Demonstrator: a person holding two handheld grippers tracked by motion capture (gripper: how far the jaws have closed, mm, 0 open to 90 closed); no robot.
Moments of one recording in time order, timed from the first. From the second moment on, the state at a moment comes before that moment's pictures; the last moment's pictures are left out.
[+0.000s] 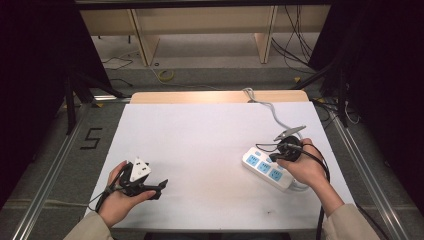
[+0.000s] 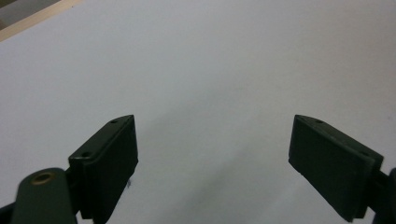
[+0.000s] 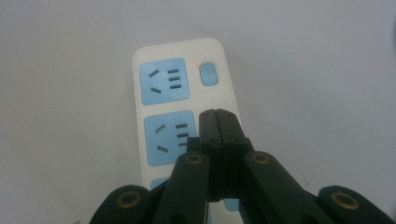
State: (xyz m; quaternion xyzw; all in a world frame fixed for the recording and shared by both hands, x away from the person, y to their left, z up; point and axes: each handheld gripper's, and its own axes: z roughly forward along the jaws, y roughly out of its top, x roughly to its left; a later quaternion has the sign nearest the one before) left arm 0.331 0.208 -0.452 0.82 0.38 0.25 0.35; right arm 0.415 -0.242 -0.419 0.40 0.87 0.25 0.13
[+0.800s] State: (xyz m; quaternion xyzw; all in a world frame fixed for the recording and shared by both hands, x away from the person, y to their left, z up) left arm 0.331 0.208 -0.452 0.82 0.38 0.25 0.35; right arm 0.424 -0.236 -0.420 0.40 0.88 0.24 0.12
